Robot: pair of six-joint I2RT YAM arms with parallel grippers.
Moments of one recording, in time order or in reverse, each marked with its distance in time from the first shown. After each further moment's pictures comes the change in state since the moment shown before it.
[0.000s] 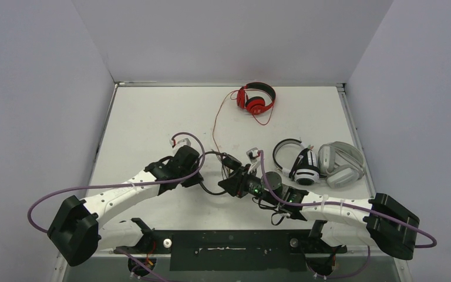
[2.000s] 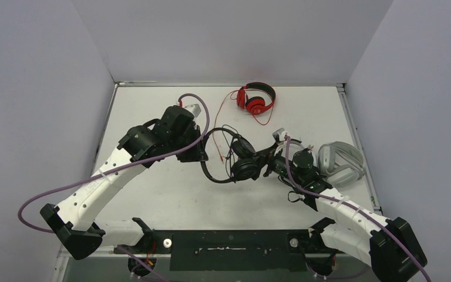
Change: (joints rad) left arm -0.008 0.064 0.740 -0.585 0.182 0.264; right arm -0.503 -0.172 -0.028 -0.065 -0.440 -0.331
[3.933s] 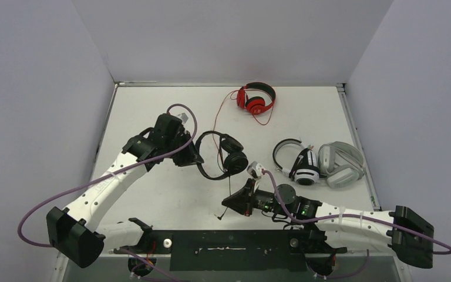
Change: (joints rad) left arm 0.200 -0.049 -0.306 0.237 0.181 -0.067; right arm 0.575 -0.057 -0.100 0.029 0.251 0.153
